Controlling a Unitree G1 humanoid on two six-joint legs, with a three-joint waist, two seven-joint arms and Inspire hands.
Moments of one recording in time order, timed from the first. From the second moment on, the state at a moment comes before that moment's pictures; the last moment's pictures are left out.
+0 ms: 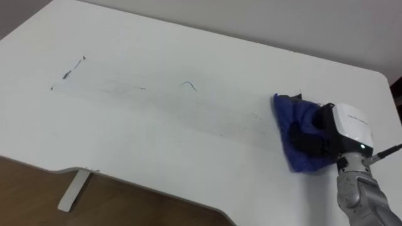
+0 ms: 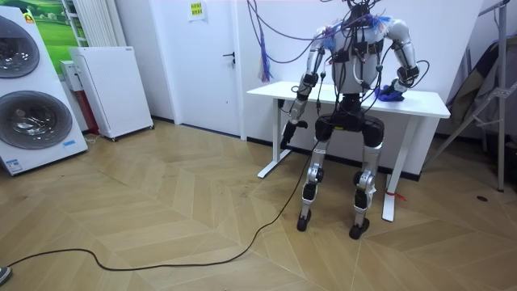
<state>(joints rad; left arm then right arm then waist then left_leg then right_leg) 0.34 0.28 0.09 0.80 0.49 0.08 0.01 -0.02 -0.46 0.14 0.45 -0.72 -0.02 -0.40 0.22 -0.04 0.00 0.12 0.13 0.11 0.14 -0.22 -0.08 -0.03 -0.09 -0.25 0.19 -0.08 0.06</state>
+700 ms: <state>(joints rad) 0.31 0.26 0.10 0.82 0.42 0.05 0.06 0.07 -0.43 0.05 0.13 -0.67 -0.12 -0.42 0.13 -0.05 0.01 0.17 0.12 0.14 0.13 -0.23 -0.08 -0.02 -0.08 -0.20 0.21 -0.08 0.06</state>
